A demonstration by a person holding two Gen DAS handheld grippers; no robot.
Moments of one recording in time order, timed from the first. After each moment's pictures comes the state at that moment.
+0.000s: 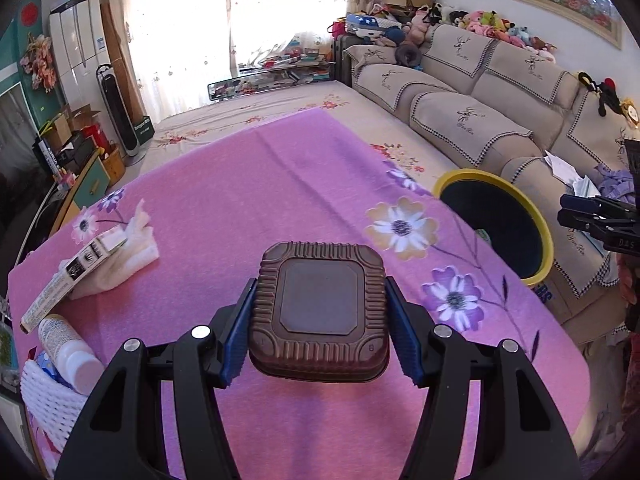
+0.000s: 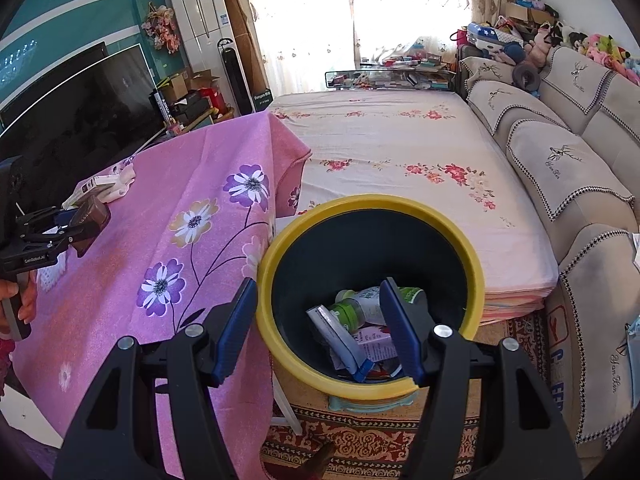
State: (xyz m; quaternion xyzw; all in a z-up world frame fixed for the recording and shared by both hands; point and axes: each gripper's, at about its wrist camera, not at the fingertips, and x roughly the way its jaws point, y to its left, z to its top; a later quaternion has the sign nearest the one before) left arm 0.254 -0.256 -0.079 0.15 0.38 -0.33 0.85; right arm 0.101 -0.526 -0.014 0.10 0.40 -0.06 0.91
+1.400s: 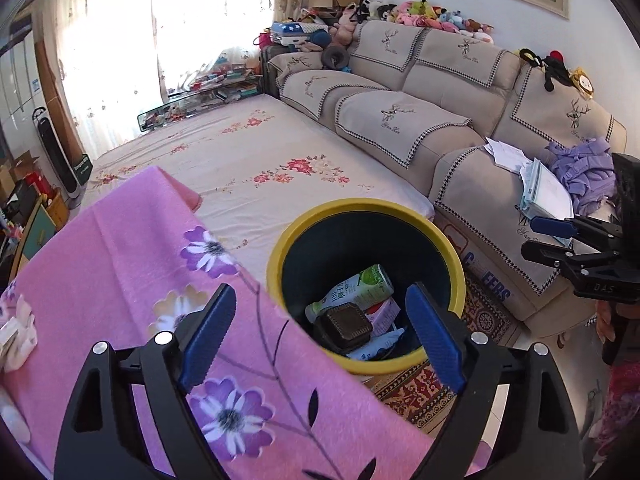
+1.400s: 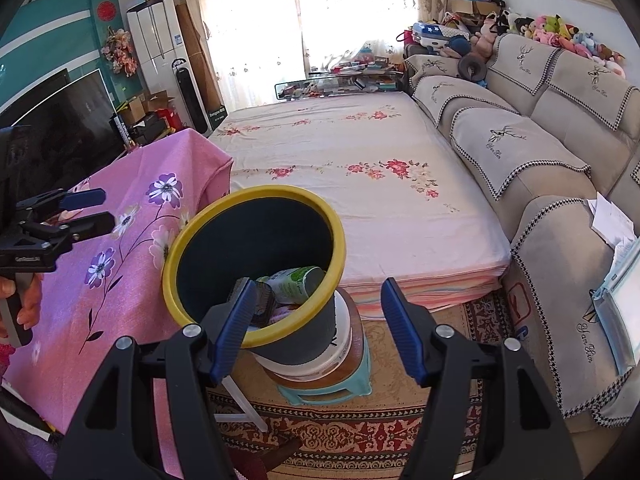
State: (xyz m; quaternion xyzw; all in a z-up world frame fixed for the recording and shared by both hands) left arm 0.190 -0.427 -0.061 0.17 0.35 -0.41 0.82; right arm 0.025 -0.613 -0.015 0.12 0.38 -0.12 0.91
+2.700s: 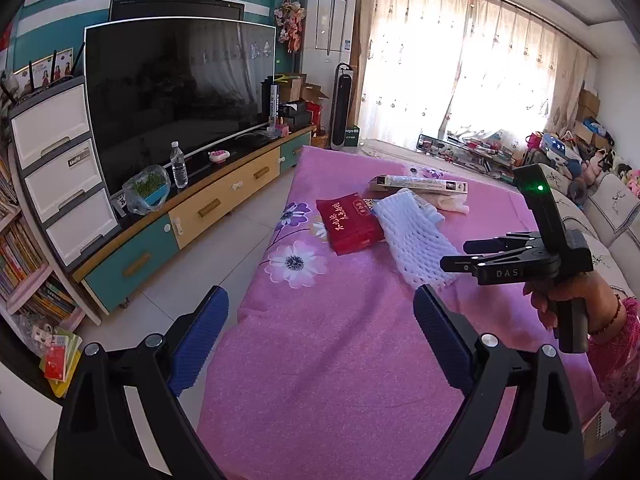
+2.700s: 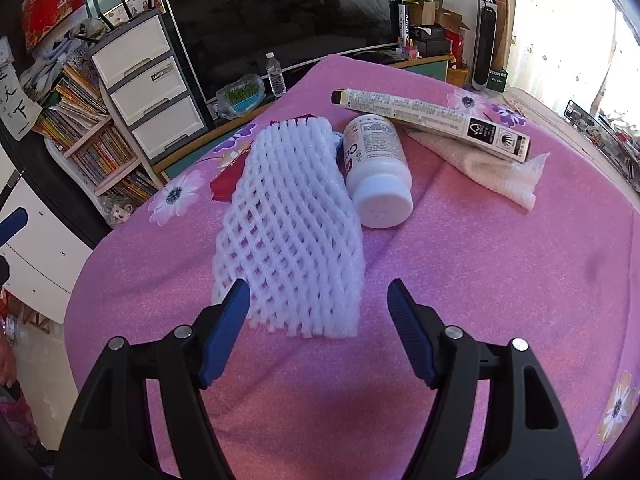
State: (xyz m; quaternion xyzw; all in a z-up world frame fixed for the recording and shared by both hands) left arm 0.079 0.120 -0.041 -0.04 0.32 0.01 0.95; right arm 0.277 -0.109 -0.042 -0.08 0.47 0.30 0.83
